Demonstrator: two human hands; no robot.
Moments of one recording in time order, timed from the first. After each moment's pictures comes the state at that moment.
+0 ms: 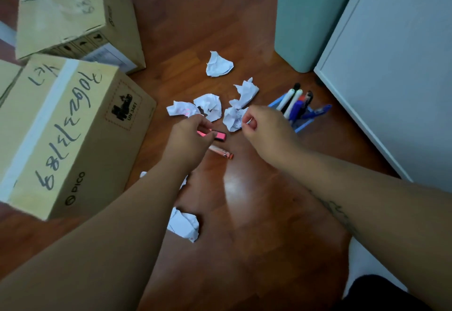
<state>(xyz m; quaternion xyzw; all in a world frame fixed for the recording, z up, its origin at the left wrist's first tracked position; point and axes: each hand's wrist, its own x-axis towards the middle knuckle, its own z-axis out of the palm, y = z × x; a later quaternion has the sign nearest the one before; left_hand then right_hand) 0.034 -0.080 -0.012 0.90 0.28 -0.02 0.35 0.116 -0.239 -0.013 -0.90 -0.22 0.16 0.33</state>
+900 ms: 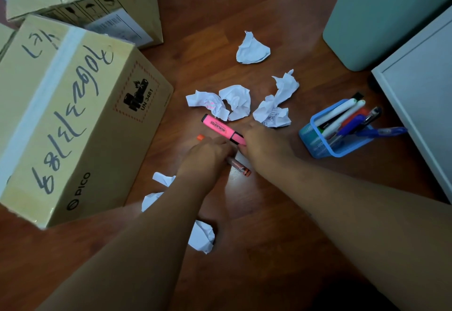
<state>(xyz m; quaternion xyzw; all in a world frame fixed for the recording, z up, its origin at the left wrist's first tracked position) 0.012 -0.046 -0.077 0.97 0.08 -0.15 0.18 0.113 -0.160 -0.078 -0.89 -0.32 0.29 0.16</state>
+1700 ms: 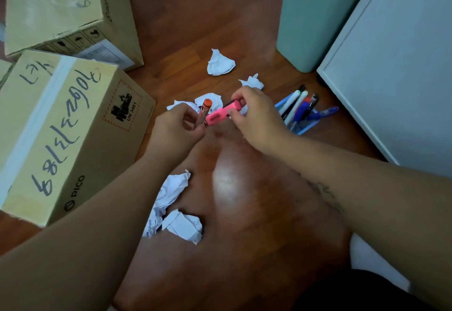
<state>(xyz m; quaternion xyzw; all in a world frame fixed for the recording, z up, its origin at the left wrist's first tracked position) 0.032 -0.050 0.005 0.90 0.26 0.01 0.35 0.127 -0.203 -0.004 -0.87 -0.23 0.16 0.40</state>
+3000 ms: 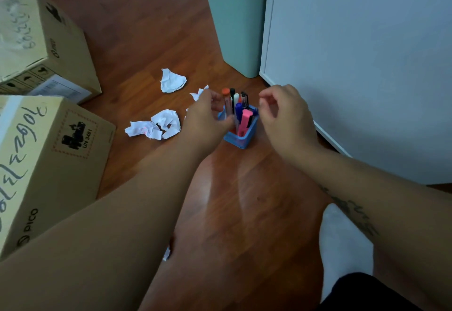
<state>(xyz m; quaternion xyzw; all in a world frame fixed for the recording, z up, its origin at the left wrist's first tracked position) 0.111 -0.183 0.009 0.89 0.18 0.00 0.43 0.145 -0.345 0.005 -0.91 -0.11 -0.01 0.40</state>
